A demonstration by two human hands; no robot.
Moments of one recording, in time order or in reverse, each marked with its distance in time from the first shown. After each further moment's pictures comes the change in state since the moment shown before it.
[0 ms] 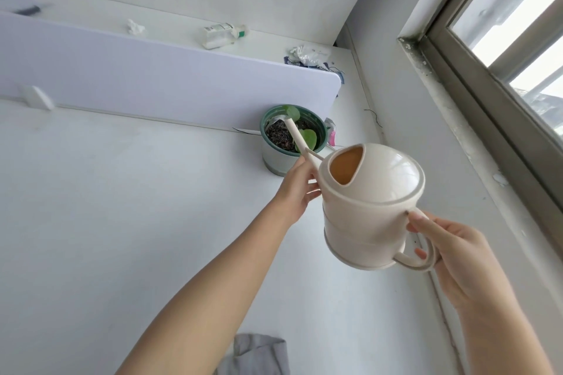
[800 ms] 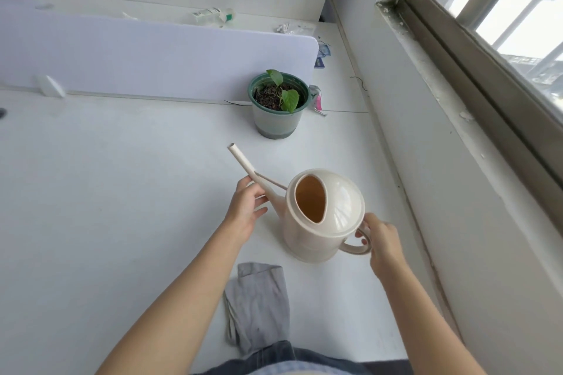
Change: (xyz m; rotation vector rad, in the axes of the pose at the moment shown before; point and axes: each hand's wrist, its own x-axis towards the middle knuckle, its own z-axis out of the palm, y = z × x) left_hand -0.098 -0.077 -0.058 0.135 0.334 -0.028; right_hand -0.020 0.127 0.006 0.011 0.161 0.267
